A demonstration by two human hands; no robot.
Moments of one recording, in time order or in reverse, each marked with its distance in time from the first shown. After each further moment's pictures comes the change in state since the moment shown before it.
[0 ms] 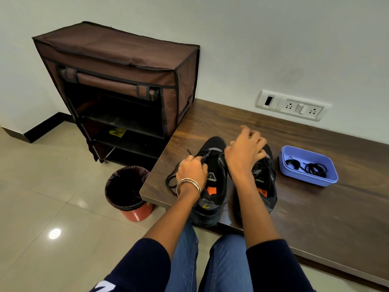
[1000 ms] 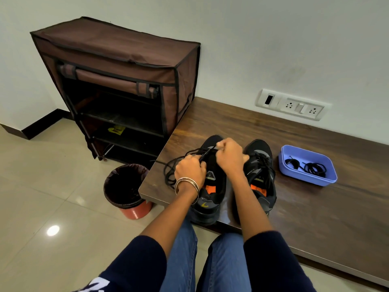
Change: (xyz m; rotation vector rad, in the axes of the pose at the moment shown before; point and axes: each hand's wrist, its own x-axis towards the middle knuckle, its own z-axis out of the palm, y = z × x) left_hand 0.000 0.000 -0.004 0.027 0.026 0.004; right_hand -0.004 0.004 0.025 0.262 -0.219 -0.014
